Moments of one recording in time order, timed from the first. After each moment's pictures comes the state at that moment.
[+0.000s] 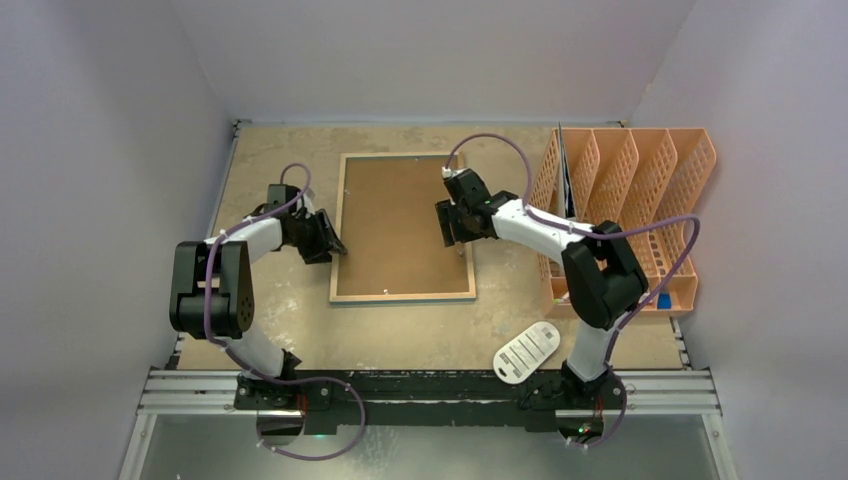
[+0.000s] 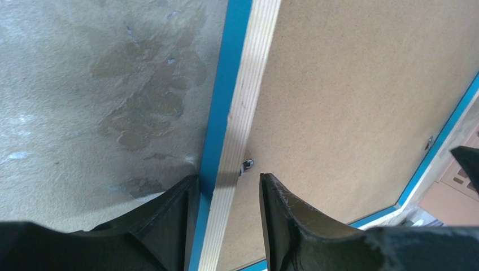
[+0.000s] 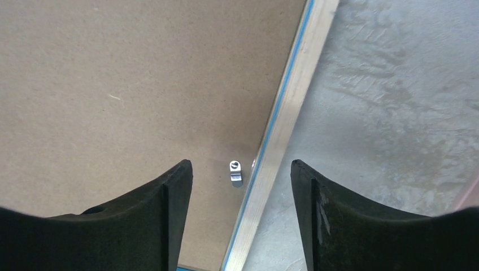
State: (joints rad) left arm 0.01 1.65 0.88 -0.34 0.40 -0.44; right arm 0.61 1.80 1.27 -0.46 0.15 0.29
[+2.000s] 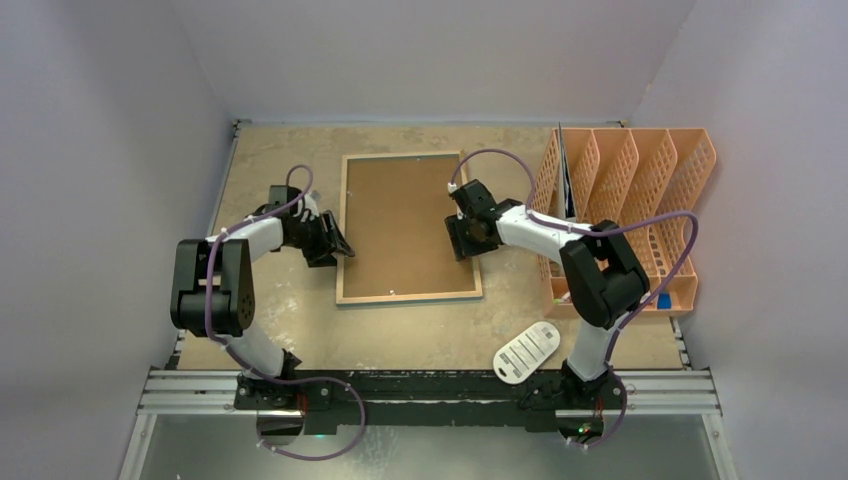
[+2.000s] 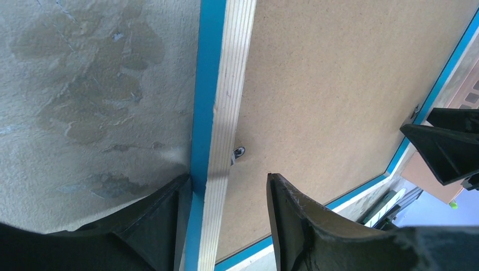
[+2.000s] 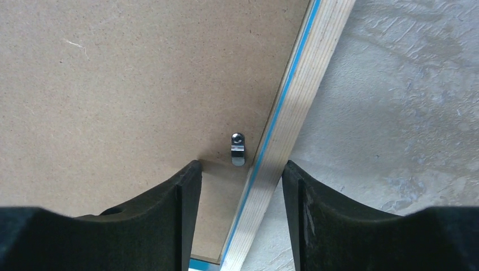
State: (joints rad) left arm 0.00 1.66 0.88 -0.37 0.51 -0.42; right arm 0.59 1.82 1.17 -0.48 0.04 0.26
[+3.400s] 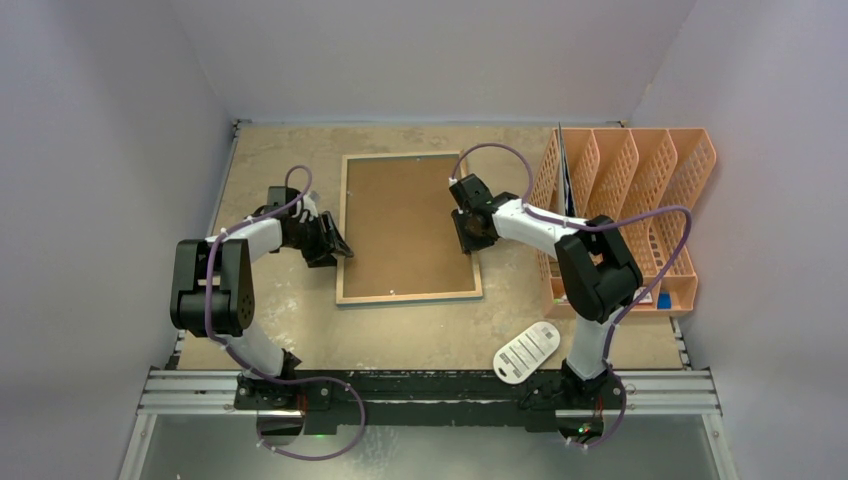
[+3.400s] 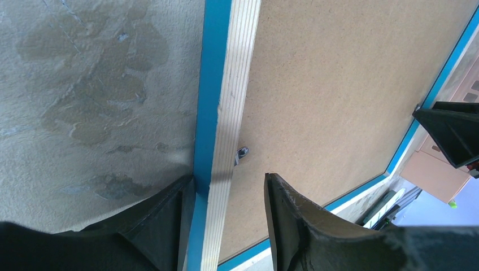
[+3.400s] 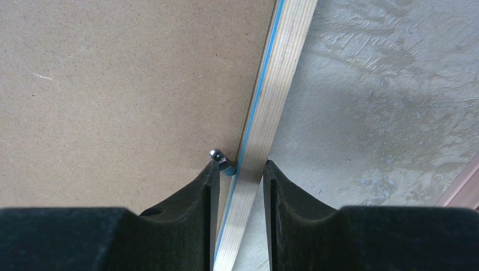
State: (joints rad) left arm 0.01 1.67 0.87 -0.35 0.52 -0.41; right arm 0.58 1.87 1.25 -0.53 0.13 0.27
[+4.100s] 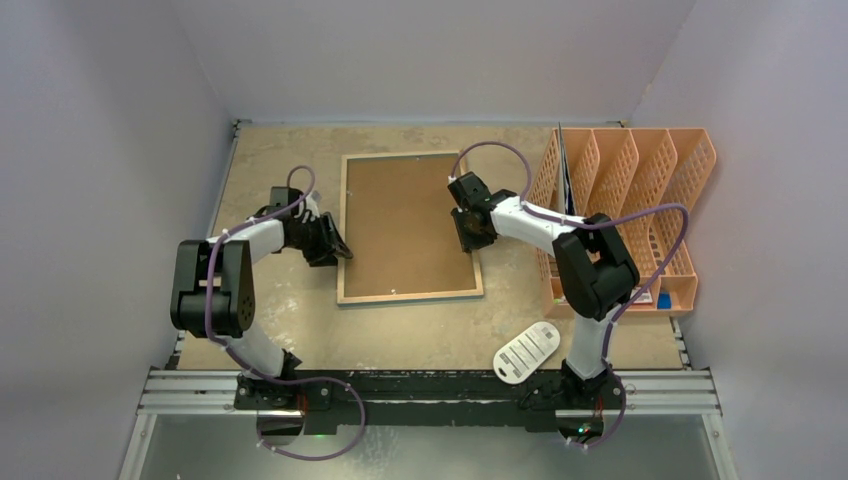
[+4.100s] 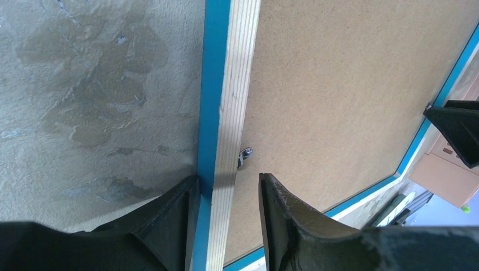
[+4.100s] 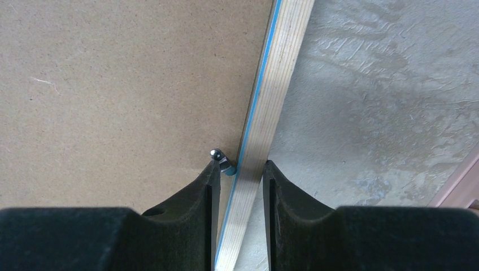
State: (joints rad) left arm 0.00 1.66 0.86 -0.33 0.51 -0.42; right arm 0.58 1.89 1.28 -0.56 0.13 0.27
